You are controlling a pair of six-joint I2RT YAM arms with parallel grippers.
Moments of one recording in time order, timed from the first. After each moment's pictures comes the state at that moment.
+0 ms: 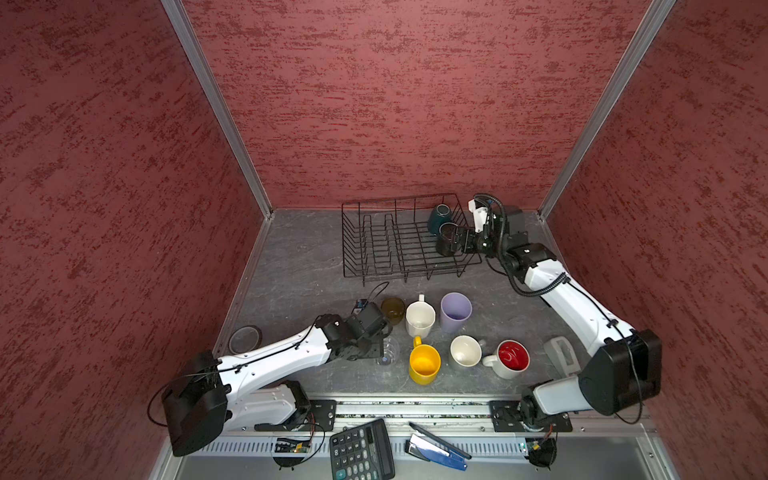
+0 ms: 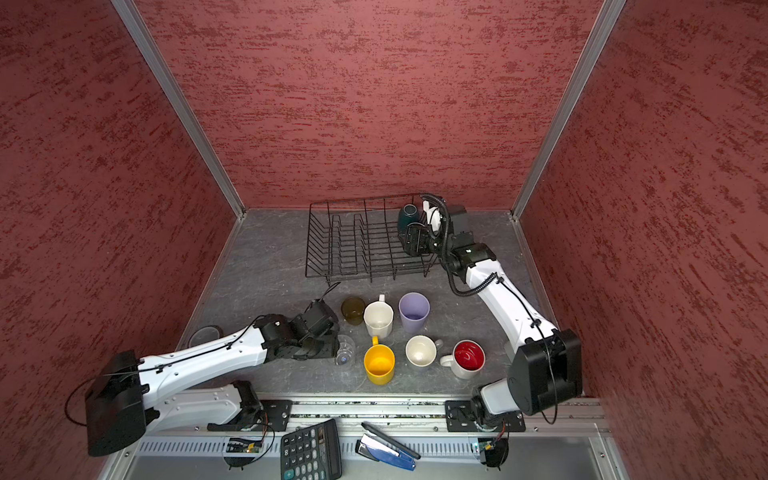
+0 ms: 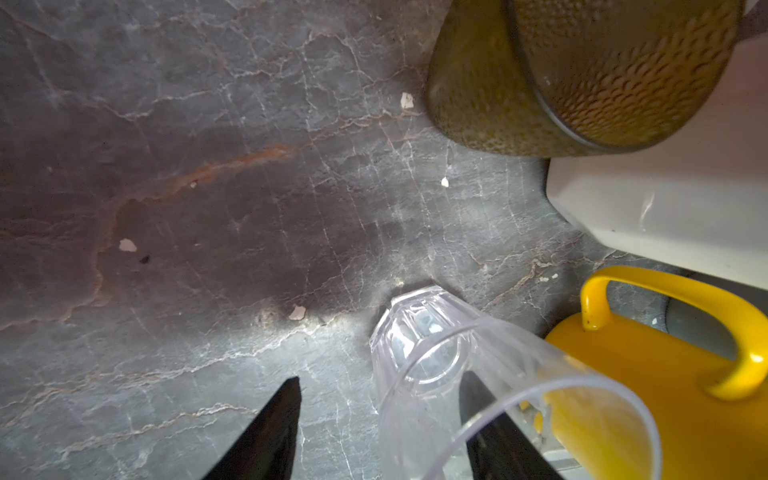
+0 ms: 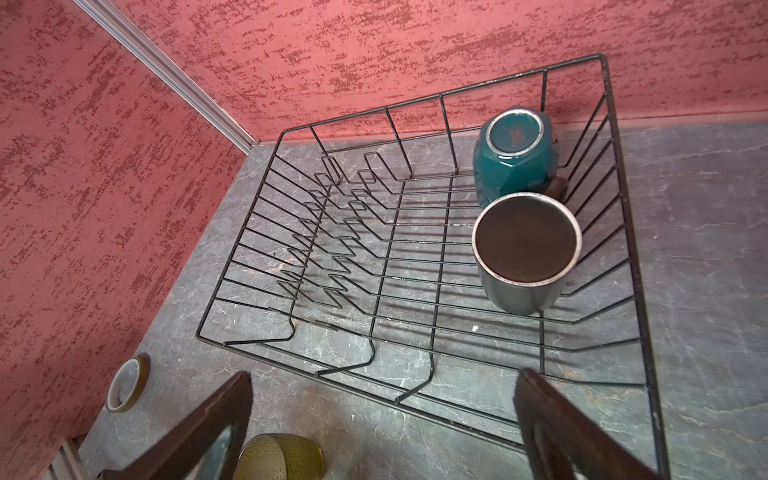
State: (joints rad) left arm -0.93 1.18 0.71 -0.75 -0.09 -0.93; right arm 0.29 1.44 1.26 -0.34 -0.31 0.33
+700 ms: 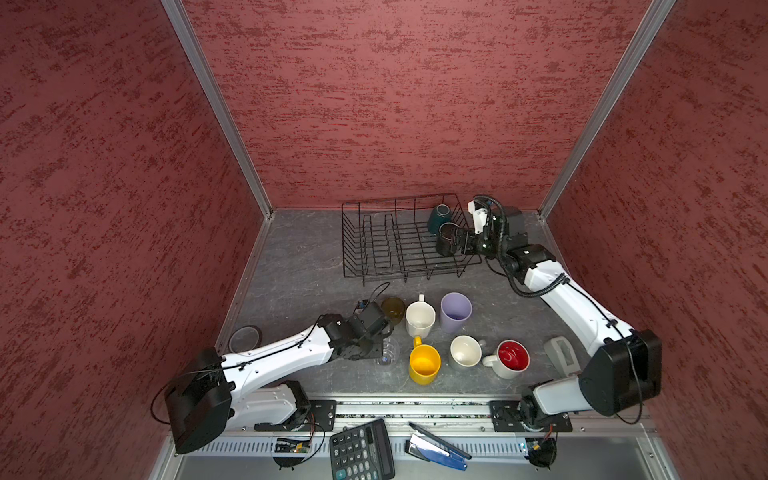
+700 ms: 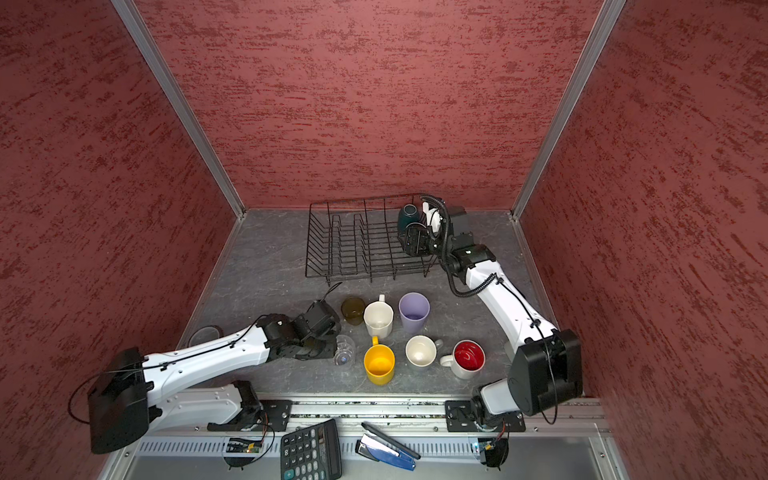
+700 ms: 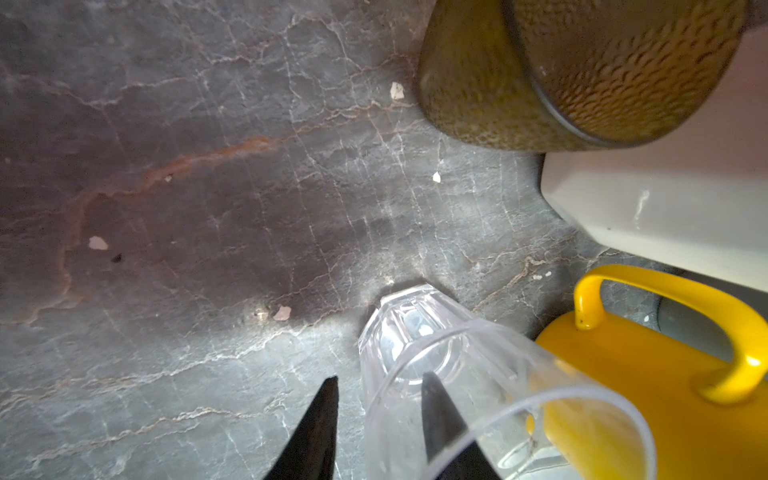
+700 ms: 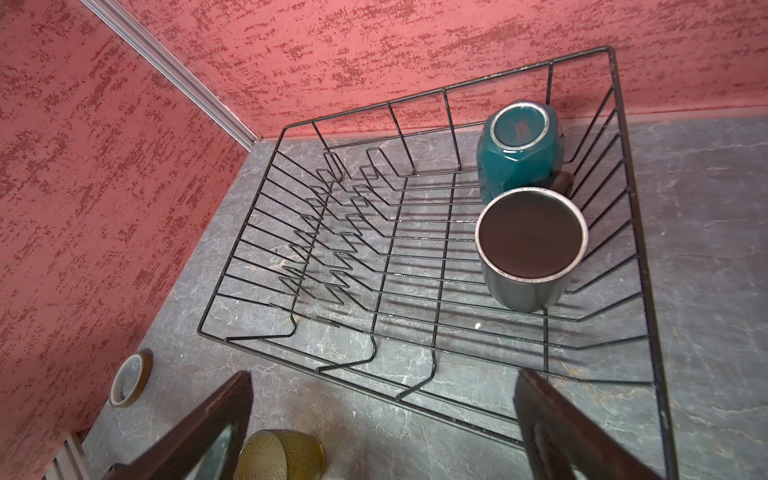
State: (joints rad) left arm -0.93 1.19 0.71 -0.73 -0.06 -0.93; right arm 0.29 1.44 1.25 -0.33 -0.32 0.33
